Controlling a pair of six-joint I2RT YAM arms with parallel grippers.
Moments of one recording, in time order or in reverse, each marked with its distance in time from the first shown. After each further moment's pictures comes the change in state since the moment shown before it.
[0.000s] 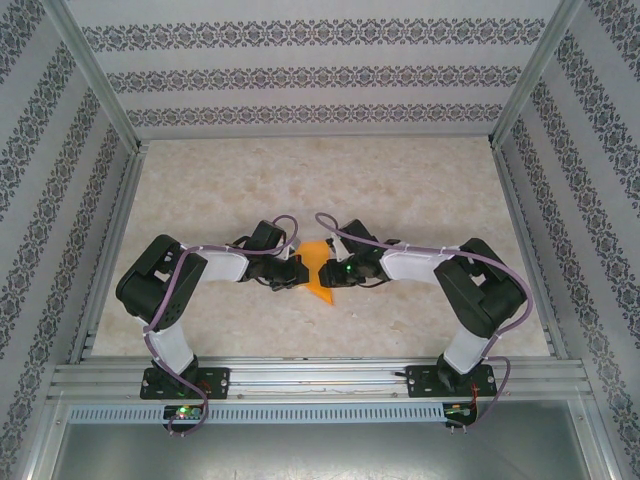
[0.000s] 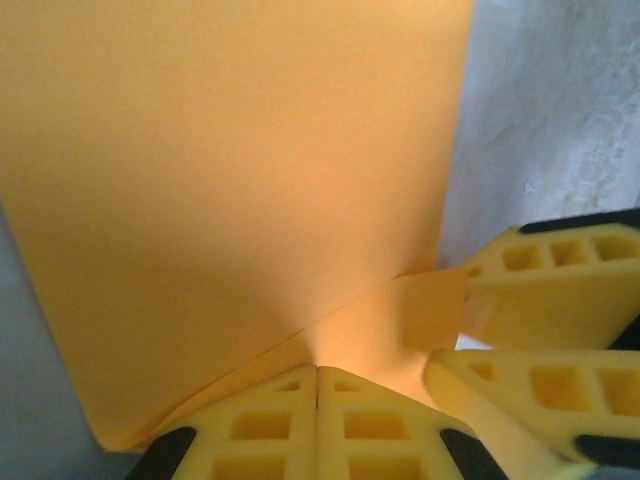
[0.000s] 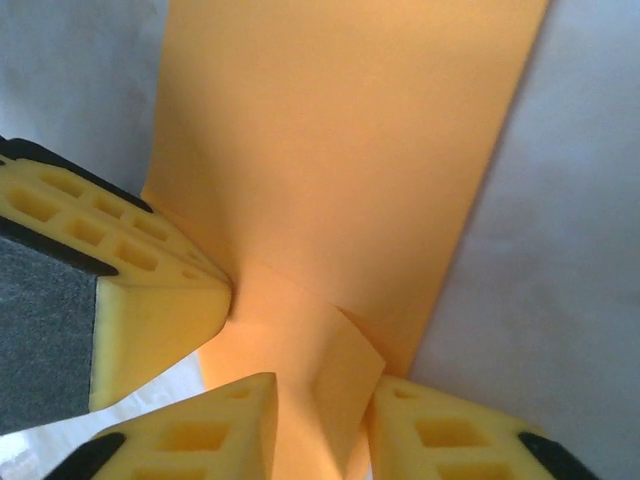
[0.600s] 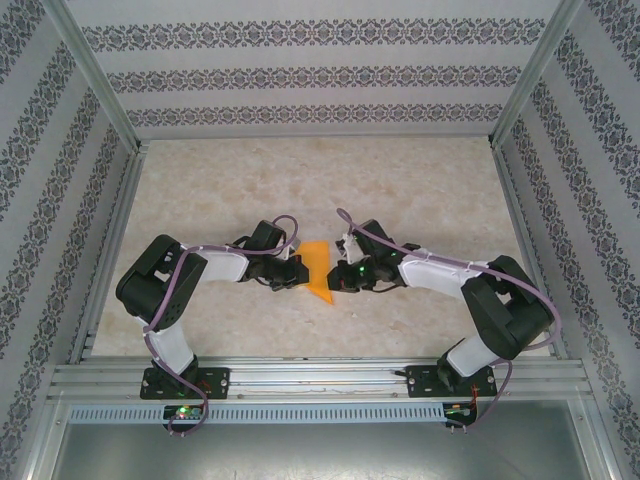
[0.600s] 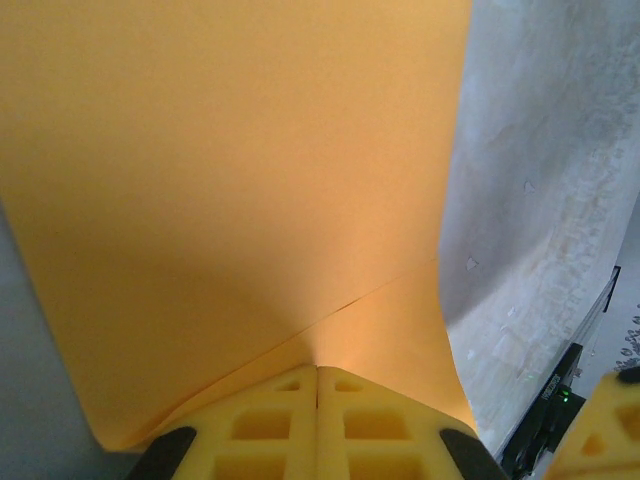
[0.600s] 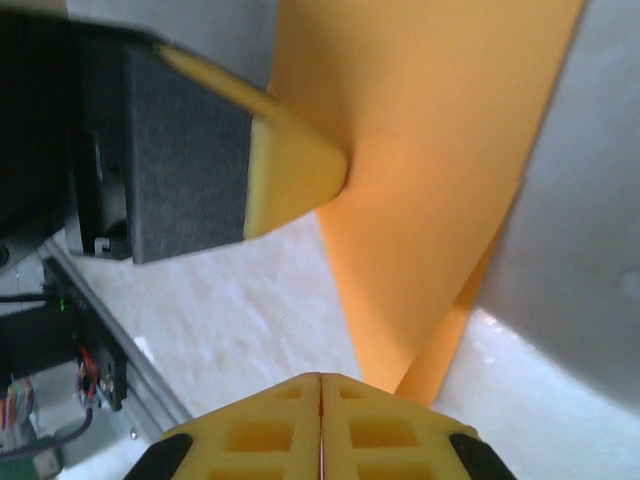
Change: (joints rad) left arm 0.000 0.000 0.000 0.000 0.000 0.000; right arm -0.017 -0.156 -0.095 -0.029 -0.220 0.107
